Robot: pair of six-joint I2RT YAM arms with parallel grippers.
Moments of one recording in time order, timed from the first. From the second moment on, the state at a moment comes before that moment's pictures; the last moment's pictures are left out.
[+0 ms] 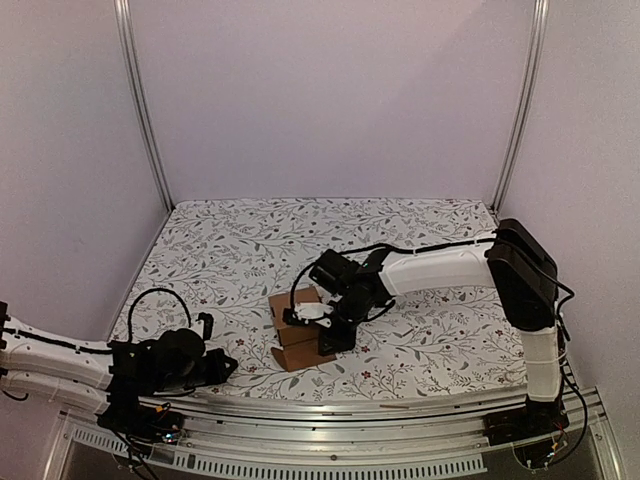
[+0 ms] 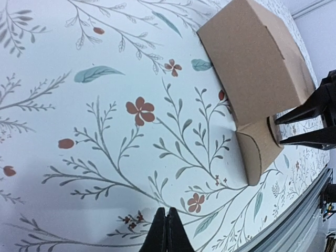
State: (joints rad) left arm -1.08 0.89 0.12 0.01 -0.31 -1.08; right arm 1.01 2.14 1.52 -0.61 -0.30 -0.36
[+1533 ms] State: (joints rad) left arm -1.10 1.63 0.47 0.48 -0.03 -0.94; right arm 0.96 2.10 1.69 -0.72 -0.15 -0.54
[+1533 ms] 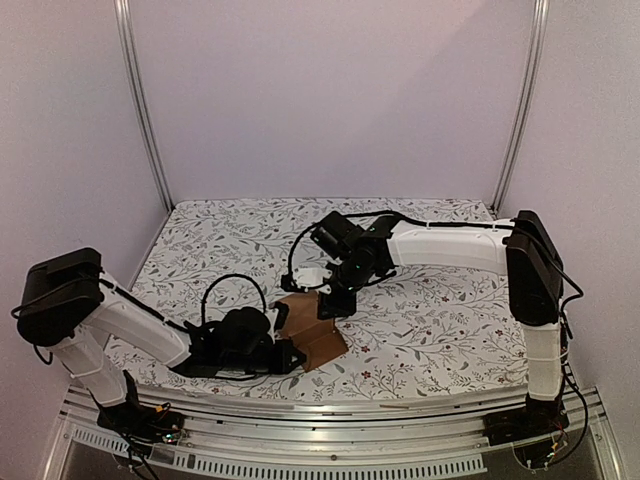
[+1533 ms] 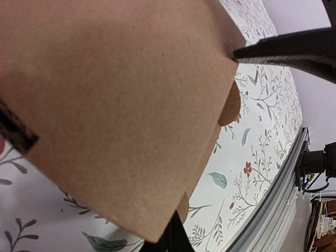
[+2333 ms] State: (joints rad) left arm -1.12 1.70 0.70 0.15 -0.11 -0.90; right arm 0.93 2.10 1.69 -0.73 -0.22 -0.48
